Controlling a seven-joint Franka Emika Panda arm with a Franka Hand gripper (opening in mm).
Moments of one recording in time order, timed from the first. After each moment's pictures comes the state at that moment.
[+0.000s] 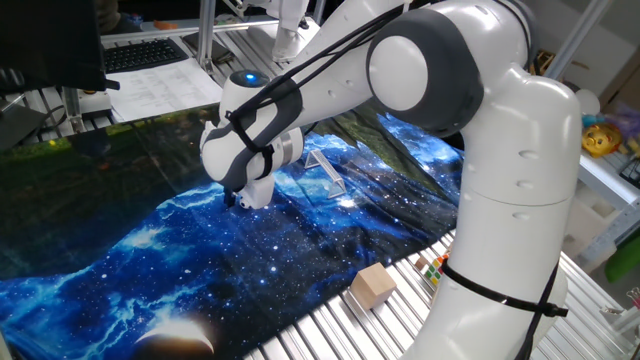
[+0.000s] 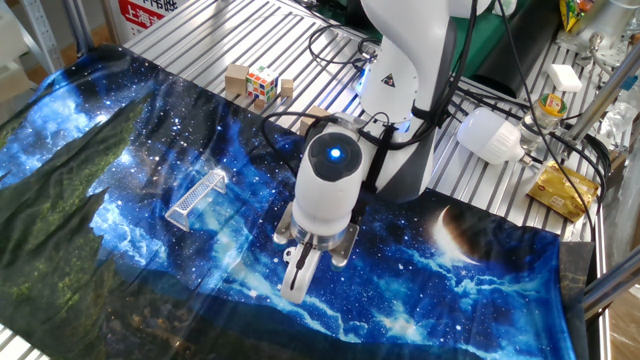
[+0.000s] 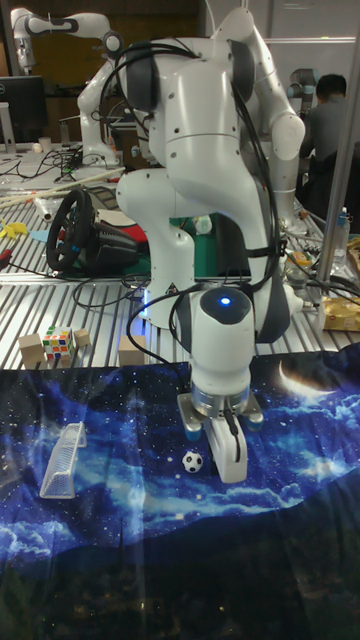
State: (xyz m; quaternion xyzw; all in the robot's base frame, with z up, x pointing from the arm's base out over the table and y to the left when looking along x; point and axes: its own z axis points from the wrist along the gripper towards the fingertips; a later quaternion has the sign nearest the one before) arm 0.532 0.077 0.065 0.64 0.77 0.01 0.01
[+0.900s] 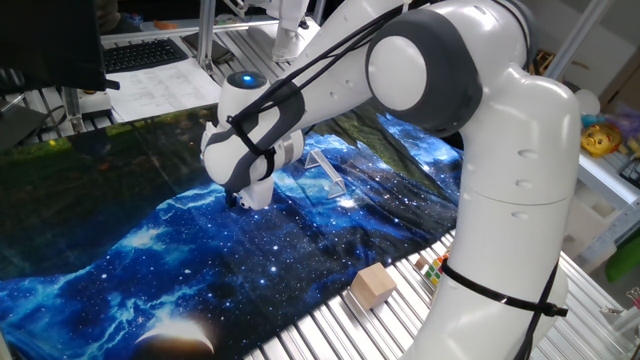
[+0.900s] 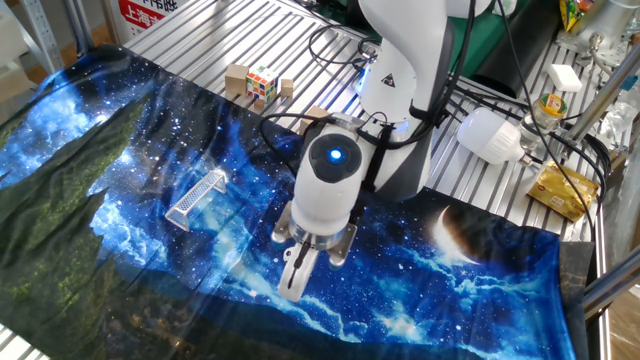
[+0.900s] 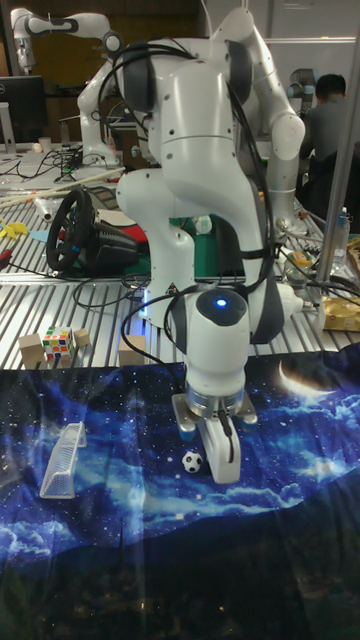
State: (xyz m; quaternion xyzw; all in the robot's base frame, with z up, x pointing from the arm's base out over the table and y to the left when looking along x) arm 0.530 0.067 0.062 0.64 0.77 0.00 0.02
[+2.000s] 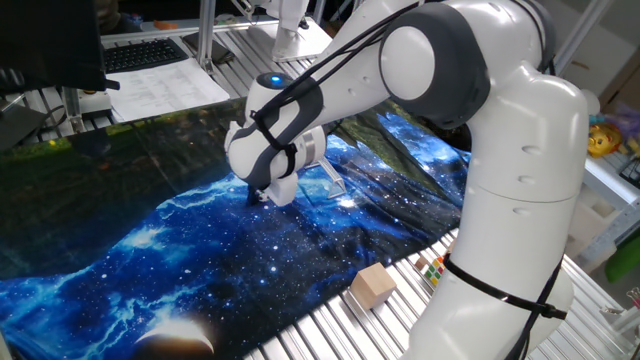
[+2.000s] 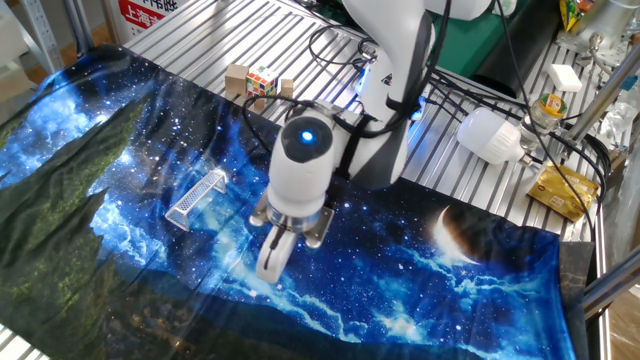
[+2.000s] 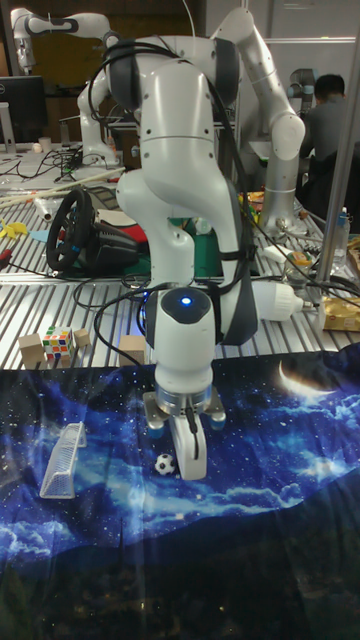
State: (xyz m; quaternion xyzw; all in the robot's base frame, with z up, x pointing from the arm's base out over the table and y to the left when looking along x) arm 0.524 0.024 0.059 0.64 0.77 0.00 0.02
